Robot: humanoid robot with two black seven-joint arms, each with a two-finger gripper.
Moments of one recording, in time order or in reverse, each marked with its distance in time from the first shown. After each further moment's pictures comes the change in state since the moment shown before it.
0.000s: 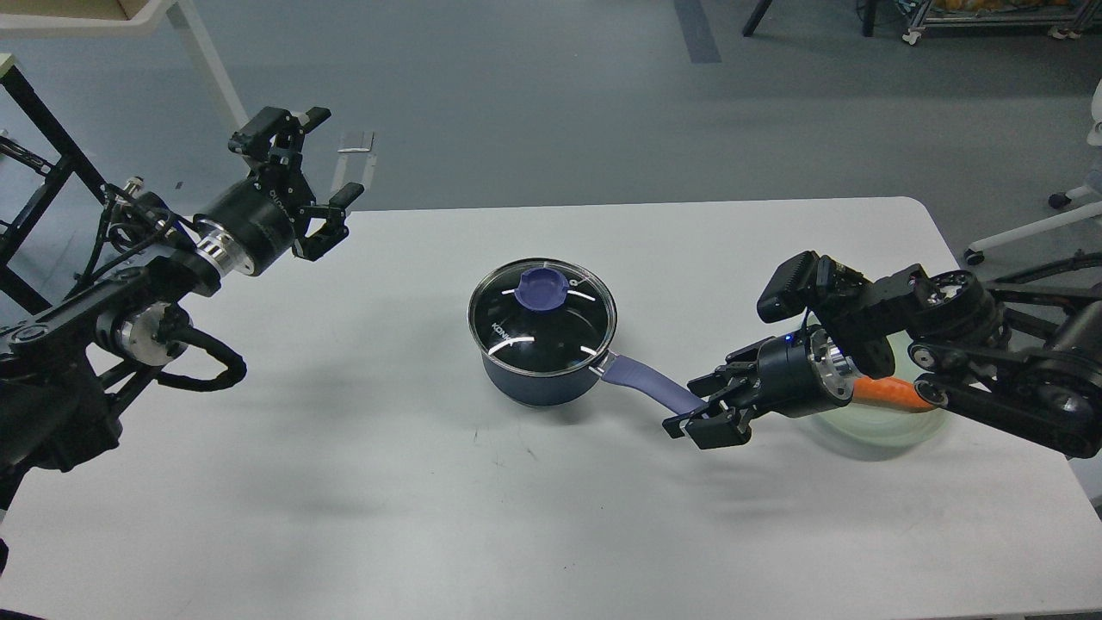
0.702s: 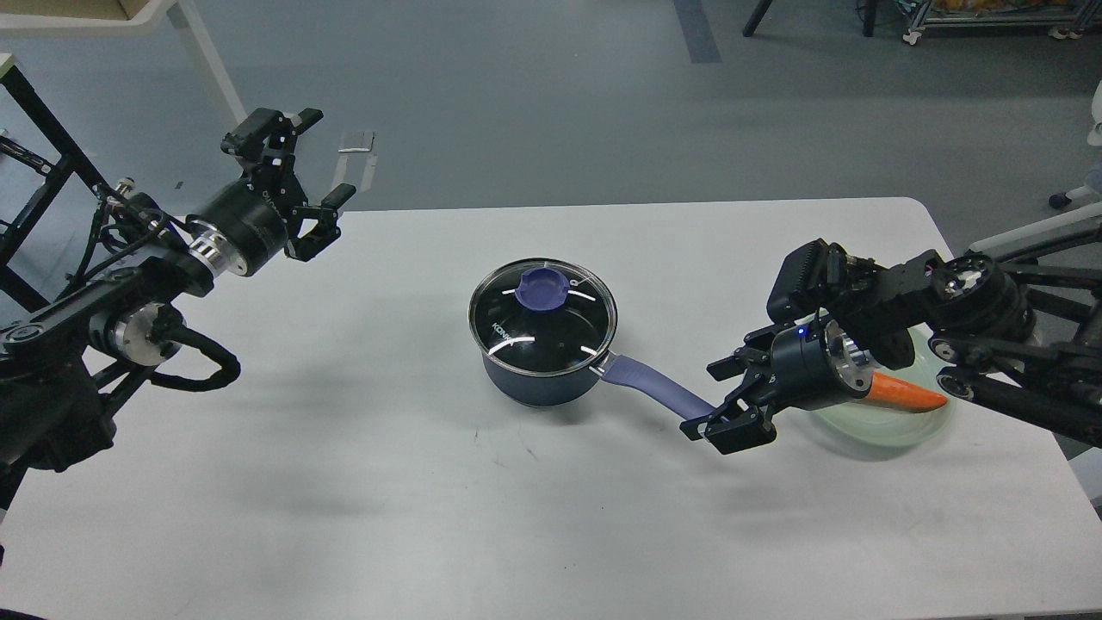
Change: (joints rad) left arm 0.000 0.006 0.000 0.016 0.001 -0.003 0.000; right arm 0.047 -0.072 -0.016 0.085 -0.072 0.006 0.000
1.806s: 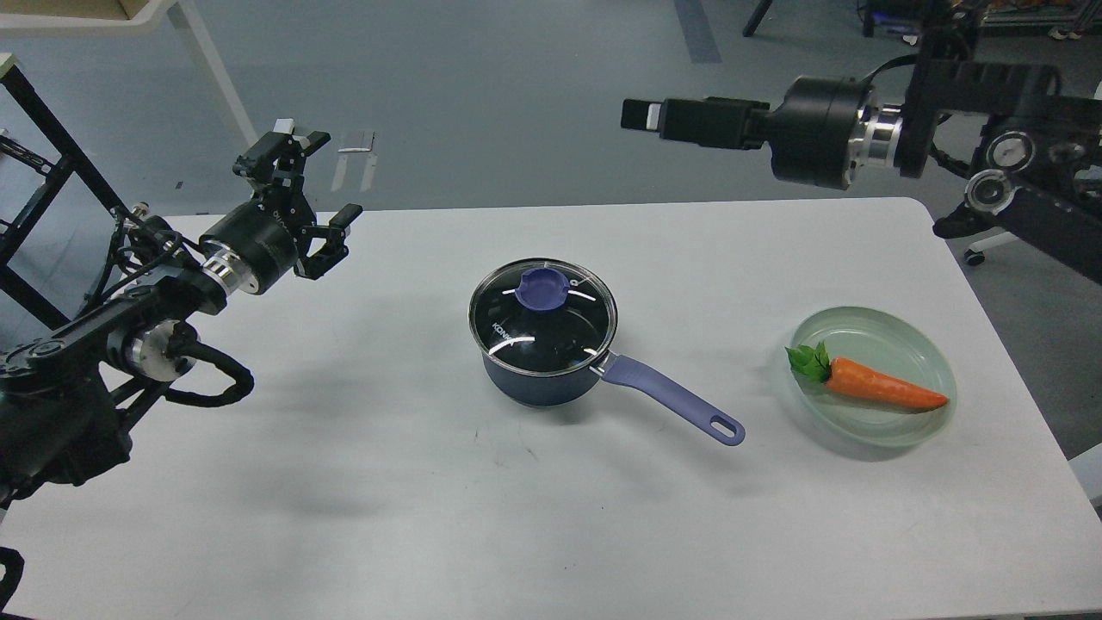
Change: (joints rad) left arm 0.030 -0.036 -0.008 0.033 0.003 0.006 0.001; right arm 0.111 0.020 0.308 -0.066 0.571 -0.055 -0.137
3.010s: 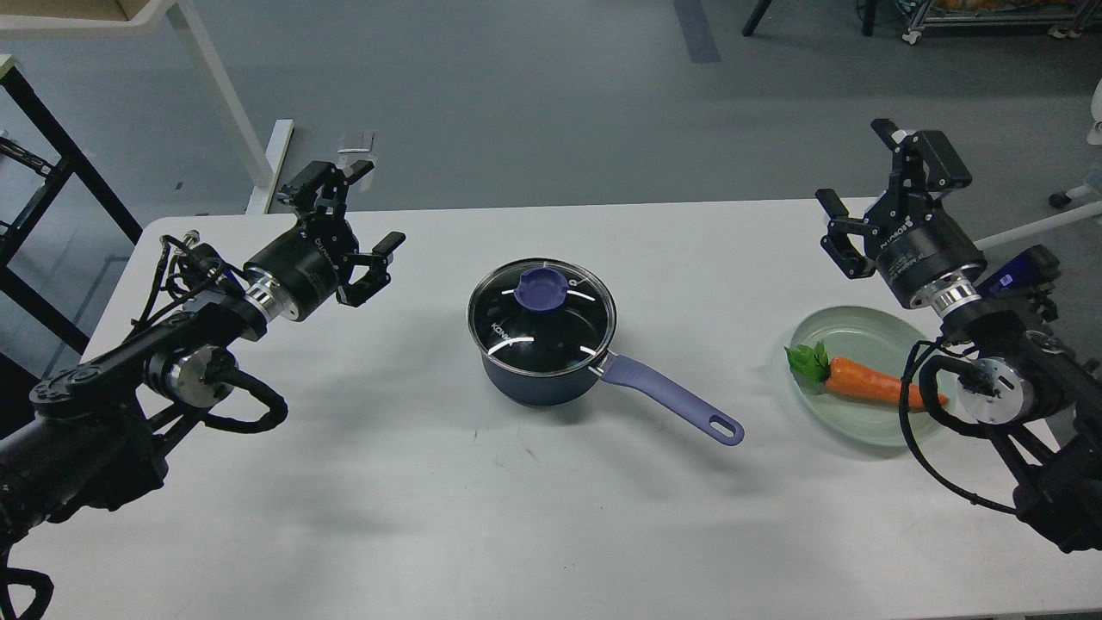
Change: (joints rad) left arm 0.070 -0.059 -0.019 -0.074 0.000 0.006 0.010; right arm -0.821 0.237 0.805 -0.207 0.690 -0.159 -0.026
